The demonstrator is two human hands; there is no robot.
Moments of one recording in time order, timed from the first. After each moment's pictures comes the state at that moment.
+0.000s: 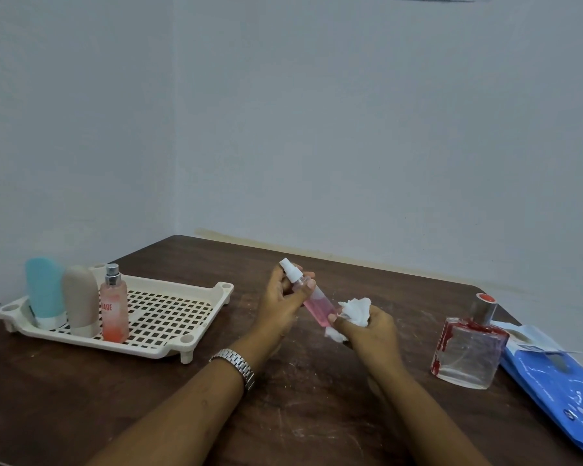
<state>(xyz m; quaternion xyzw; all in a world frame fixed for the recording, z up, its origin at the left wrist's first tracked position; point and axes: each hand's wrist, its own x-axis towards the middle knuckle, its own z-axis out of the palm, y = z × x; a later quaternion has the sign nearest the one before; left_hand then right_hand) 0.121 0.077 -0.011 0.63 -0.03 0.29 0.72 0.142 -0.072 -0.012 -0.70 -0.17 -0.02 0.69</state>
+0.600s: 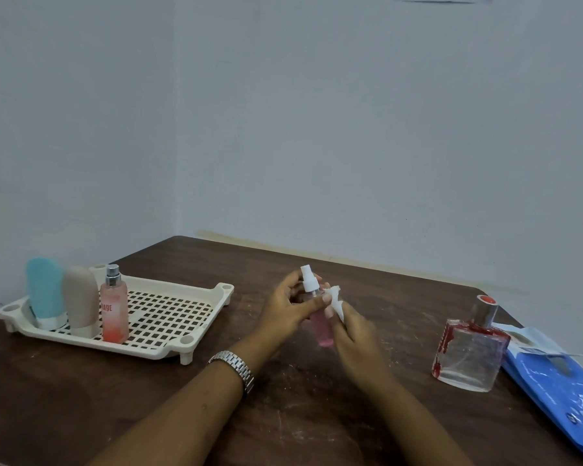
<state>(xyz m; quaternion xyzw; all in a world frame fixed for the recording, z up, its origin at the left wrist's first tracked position) 0.112 0.072 -0.007 0.69 -0.06 0.26 0.68 0.128 -0.065 -0.010 -0.77 -0.35 -0.08 0.53</state>
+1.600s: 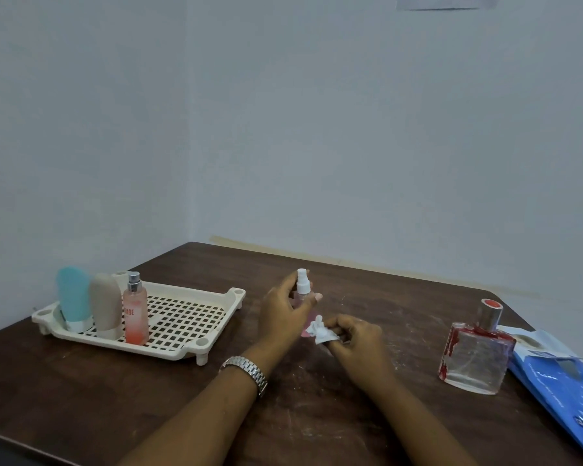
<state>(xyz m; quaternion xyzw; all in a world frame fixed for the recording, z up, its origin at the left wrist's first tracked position) 0.102 0.076 -0.005 0.78 0.06 0.39 0.48 0.143 -0.066 -0.023 -0.78 -0.40 -0.17 0.45</state>
